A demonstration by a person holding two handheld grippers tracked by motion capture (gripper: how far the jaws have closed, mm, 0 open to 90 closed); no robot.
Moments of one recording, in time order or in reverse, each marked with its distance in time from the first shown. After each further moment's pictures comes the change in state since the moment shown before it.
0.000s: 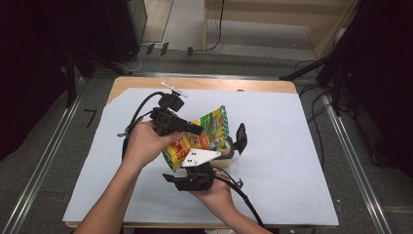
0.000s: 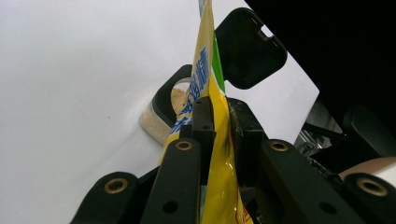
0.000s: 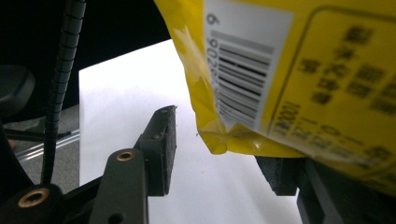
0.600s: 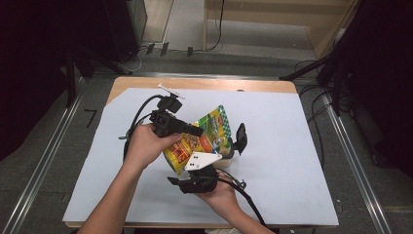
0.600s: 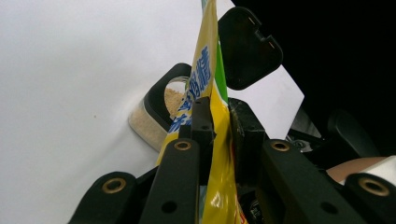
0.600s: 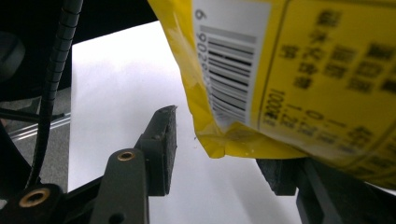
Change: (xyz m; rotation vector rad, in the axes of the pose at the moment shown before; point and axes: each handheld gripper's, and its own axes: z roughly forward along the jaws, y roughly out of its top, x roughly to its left) left arm 0.012 -0.006 0.007 -0.018 -0.071 -0.046; right arm -0.004 -0.012 -0.003 0.048 -0.009 -0.055
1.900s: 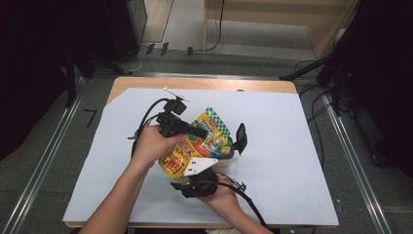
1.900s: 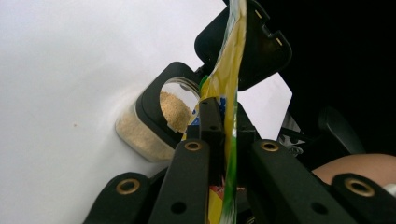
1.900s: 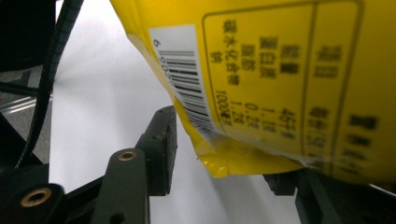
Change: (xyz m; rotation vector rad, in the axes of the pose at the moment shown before) left arm 0.022 0.000 0.022 0.019 -0.096 0.003; right arm 0.000 -0.017 0.009 0.102 -0.009 -0.023
